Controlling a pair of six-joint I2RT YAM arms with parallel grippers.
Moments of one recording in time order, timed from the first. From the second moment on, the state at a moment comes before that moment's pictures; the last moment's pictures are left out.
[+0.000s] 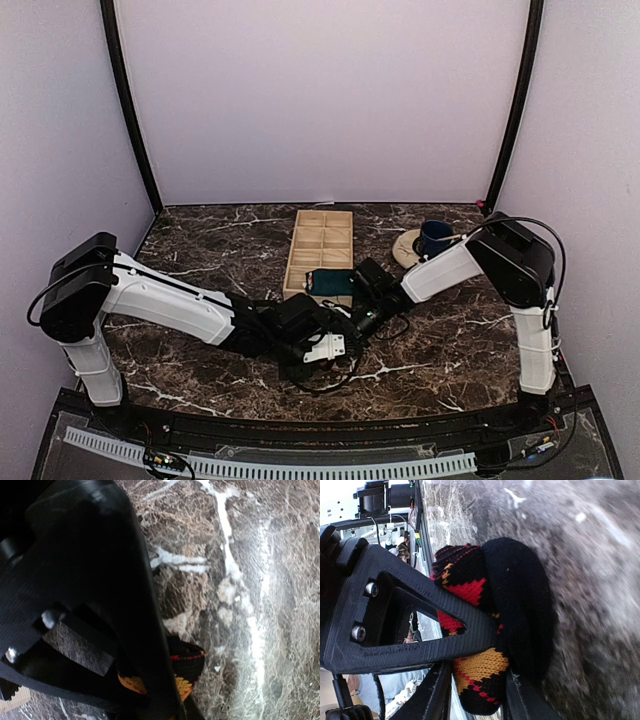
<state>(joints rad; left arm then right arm) -1.16 1.82 1.01 -0.28 -0.10 0.39 0.83 2.13 1.15 -0.15 -1.08 0.37</state>
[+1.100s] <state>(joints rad) -1.15 1.88 1.07 -0.26 -0.07 0.37 0.78 2.01 0.99 0.00 -1.02 0.46</state>
